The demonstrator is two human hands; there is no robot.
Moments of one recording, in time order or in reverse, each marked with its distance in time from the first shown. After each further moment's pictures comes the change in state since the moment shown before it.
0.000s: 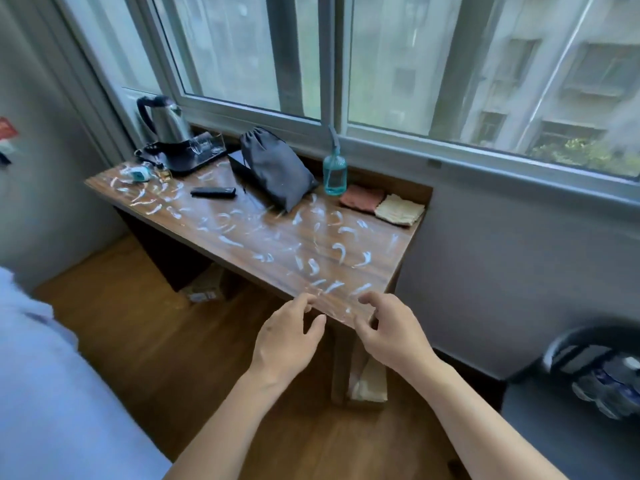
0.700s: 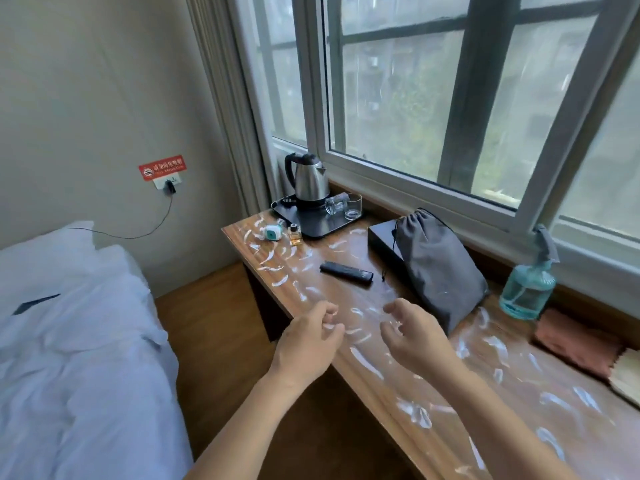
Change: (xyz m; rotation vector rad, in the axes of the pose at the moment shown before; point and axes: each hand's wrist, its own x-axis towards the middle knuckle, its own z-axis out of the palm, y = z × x) left_hand 0.249 -0.204 -0.191 -0.078 0.203 -0.206; right_hand 0.341 -0.206 0.149 0.006 -0.145 -0.298
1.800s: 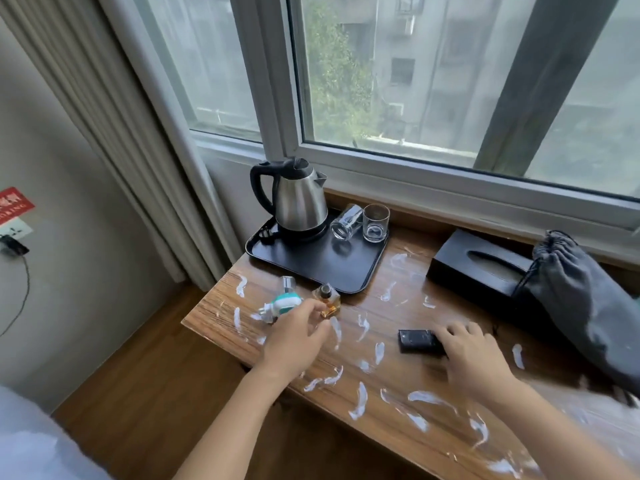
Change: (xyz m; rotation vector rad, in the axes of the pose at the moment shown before) left_hand 0.414 -0.226 -0.117 0.009 -0.378 0.205; right_hand 0.282 -0.031 0.179 -0.750 -0.180 0.485
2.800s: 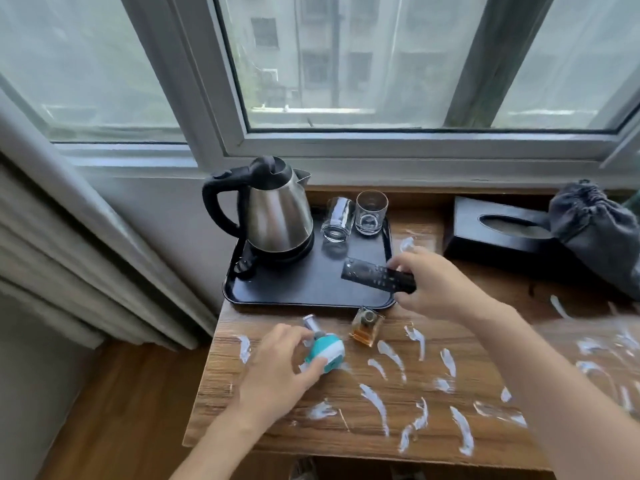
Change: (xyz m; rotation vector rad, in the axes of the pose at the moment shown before) left_hand 0.133 -0.137 -0.067 0.092 -0.275 0.384; right_hand 0.128 -0.128 -0.096 0.535 0.122 0.134
